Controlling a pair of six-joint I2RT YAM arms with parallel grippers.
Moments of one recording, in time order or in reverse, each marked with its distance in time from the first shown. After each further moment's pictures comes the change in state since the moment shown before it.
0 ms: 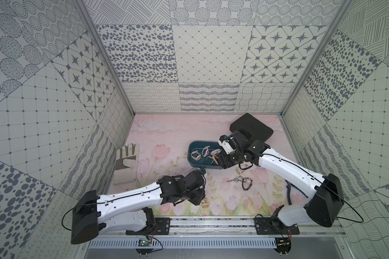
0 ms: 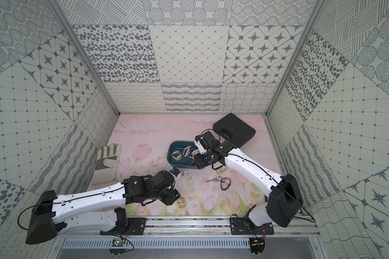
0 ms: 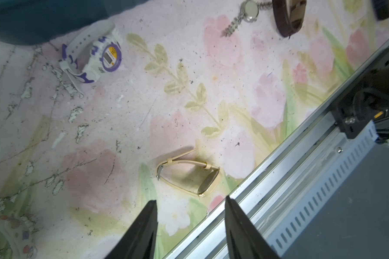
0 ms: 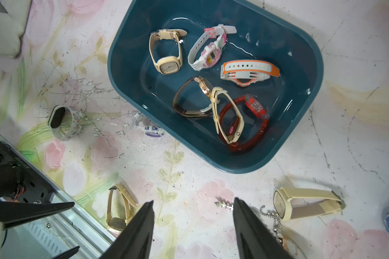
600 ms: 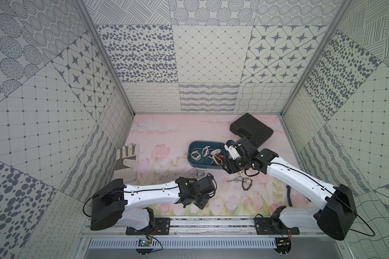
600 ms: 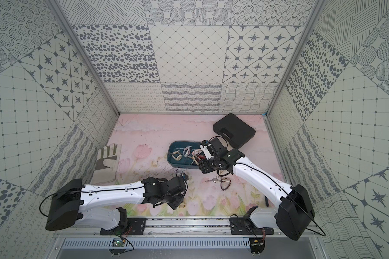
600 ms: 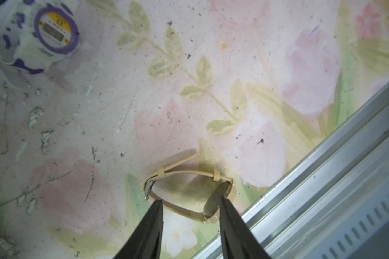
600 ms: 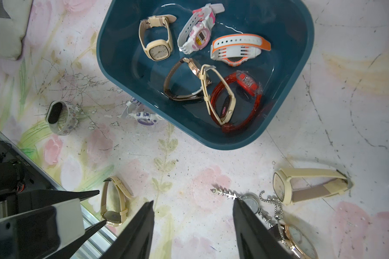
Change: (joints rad) left arm -0.066 0.192 0.023 0.031 -0.056 -0.018; right arm -0.024 -0.118 -0.162 0.072 -0.022 0.023
